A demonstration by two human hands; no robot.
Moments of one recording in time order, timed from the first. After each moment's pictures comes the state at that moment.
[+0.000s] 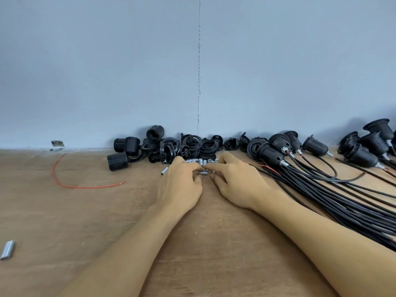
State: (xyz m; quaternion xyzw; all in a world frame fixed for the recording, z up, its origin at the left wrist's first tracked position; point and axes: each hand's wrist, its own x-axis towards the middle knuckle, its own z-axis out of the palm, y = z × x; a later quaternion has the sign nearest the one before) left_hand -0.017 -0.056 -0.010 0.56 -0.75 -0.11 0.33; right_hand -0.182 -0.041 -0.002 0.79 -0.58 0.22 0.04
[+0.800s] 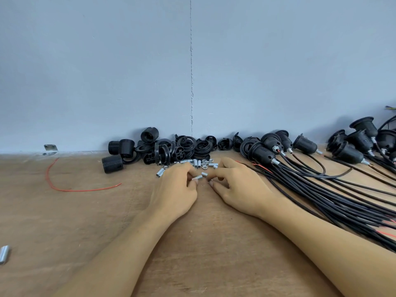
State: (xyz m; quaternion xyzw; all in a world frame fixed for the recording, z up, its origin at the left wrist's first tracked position) left_hand -0.012 -0.053 -0.016 0.52 -0.76 -0.14 0.36; right_hand -0.191 -0.015 0.001 0.79 -0.57 0.25 0.01
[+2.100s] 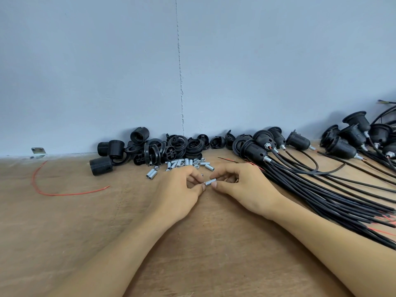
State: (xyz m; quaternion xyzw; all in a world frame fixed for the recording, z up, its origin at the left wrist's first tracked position) left_hand -0.031 -0.036 -0.009 0.51 -0.73 -0.26 0.37; right_hand -0.213 -0.002 0.001 0.69 -0.58 0.39 -0.19
